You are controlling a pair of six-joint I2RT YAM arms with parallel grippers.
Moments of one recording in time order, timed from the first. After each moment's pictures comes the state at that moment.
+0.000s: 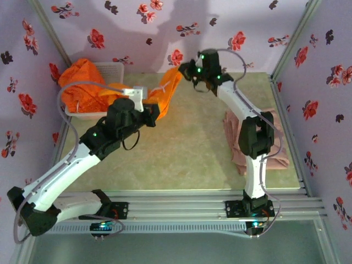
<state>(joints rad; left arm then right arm) -0.83 1.12 1.23 -0.39 -0.17 -0.51 0.38 2.10 2.02 -0.27 -0.51 1.02</state>
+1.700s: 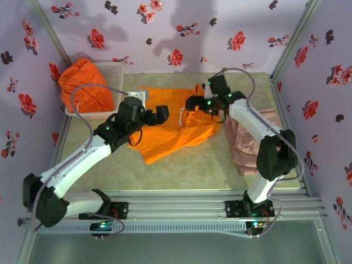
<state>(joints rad) -0.65 1.26 1.08 -0.32 -0.10 -0.55 0.43 1.69 1.38 -0.61 -0.32 0.46</state>
